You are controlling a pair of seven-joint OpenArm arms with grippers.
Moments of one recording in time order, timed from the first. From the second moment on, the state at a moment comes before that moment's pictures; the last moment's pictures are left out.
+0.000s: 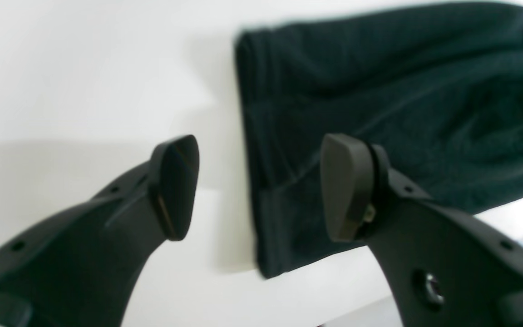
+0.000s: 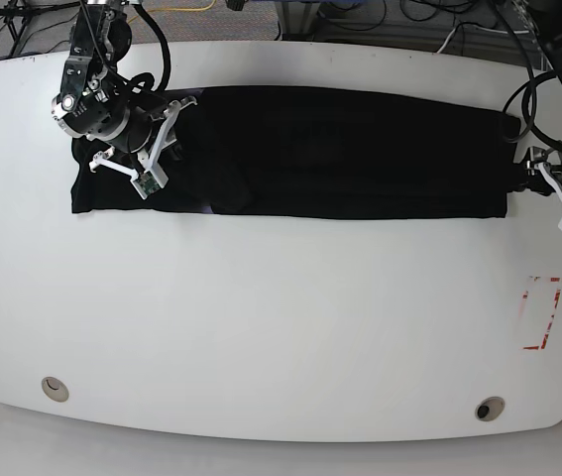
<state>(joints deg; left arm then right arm) -3.6 -28.7 -33.0 74.7 -49.1 -41.9 82.9 -15.4 8.2 15.0 110.2 20.1 39.7 -64.9</state>
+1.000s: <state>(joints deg) -3.8 -25.4 -25.6 68.6 -49.5 -41.9 81.6 -15.6 6.8 15.1 110.3 20.1 39.7 -64.9</state>
